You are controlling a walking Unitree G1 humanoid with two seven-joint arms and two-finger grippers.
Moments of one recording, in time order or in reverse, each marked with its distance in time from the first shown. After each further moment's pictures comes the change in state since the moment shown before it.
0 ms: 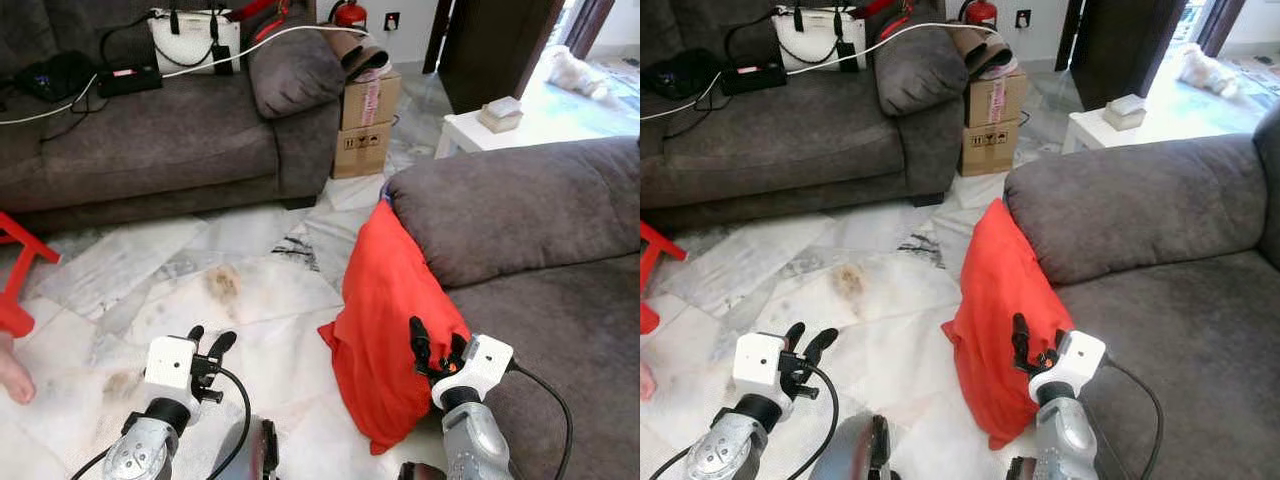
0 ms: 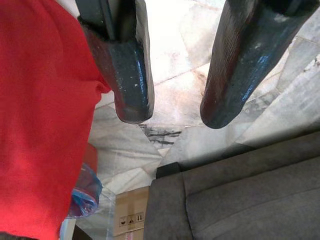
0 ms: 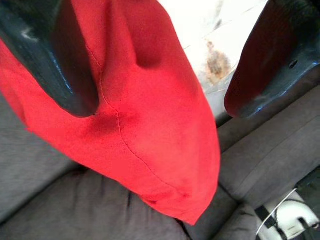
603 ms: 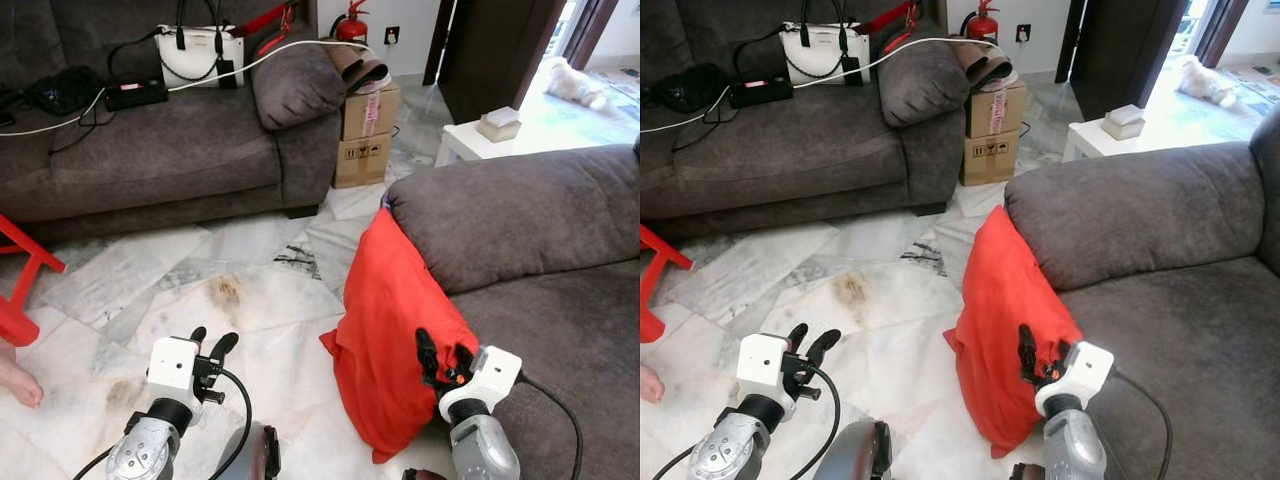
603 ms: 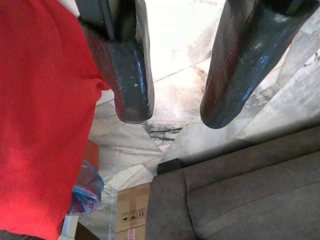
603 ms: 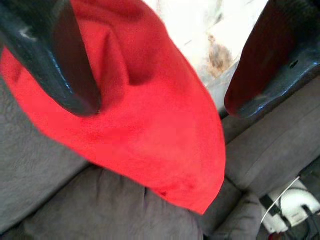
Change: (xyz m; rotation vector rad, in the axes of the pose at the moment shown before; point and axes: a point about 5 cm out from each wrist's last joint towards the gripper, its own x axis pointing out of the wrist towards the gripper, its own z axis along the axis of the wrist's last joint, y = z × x) left arm 0.004 -0.001 -0.008 -0.002 0.011 -0.012; right arm -0.015 -0.015 0.001 0.035 -0.007 -0.055
